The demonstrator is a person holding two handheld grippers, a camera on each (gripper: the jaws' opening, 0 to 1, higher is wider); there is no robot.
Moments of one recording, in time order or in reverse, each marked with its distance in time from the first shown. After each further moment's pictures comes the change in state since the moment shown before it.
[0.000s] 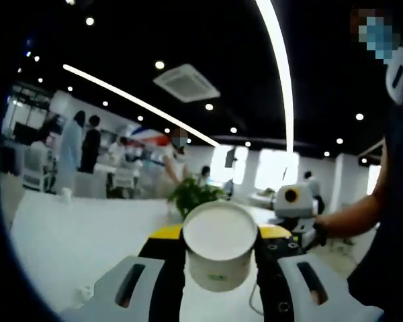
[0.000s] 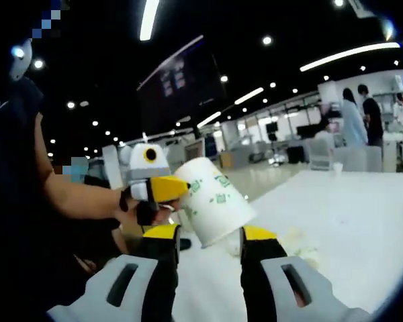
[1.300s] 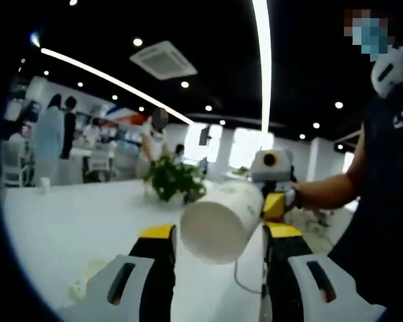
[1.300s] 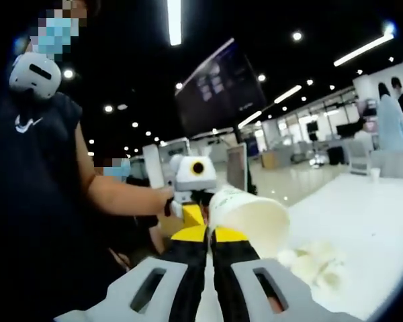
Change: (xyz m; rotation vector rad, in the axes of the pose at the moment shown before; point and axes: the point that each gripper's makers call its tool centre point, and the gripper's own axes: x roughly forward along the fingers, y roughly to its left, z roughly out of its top) left arm -0.002 -0.011 -0.016 -0.014 0.132 -0.152; right arm -0.007 0.035 0.029 -0.020 0.017 0.270
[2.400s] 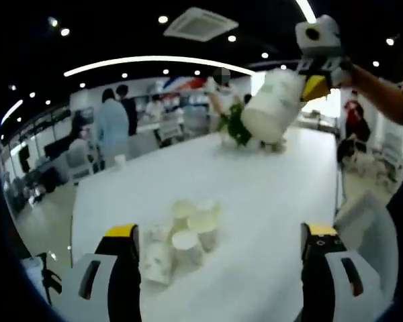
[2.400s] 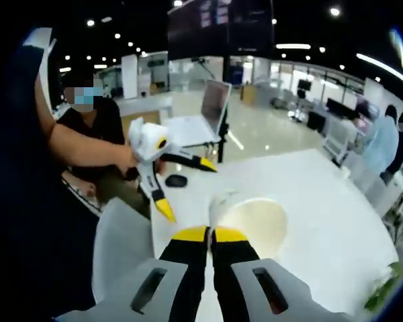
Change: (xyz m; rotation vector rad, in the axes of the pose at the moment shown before) left arm -0.081 0.072 -0.074 0.132 0.292 0.528; right arm -0.004 -0.033 0.004 -0.229 0.685 -0.203
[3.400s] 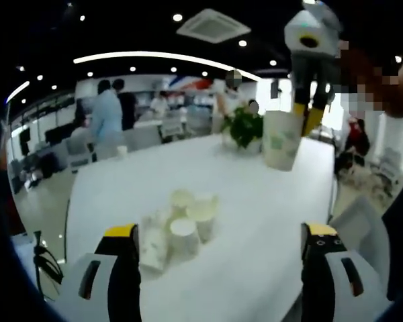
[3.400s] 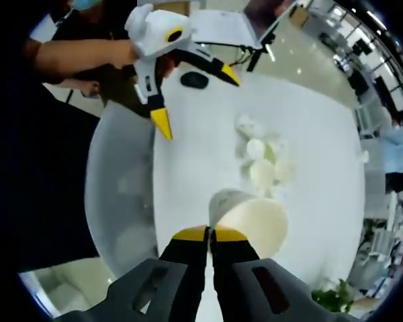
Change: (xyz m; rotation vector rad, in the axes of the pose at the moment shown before) left arm -0.014 -0.009 -0.017 -0.046 0.000 -0.024; right arm 0.025 0.005 -0.047 -0.223 0.634 0.063
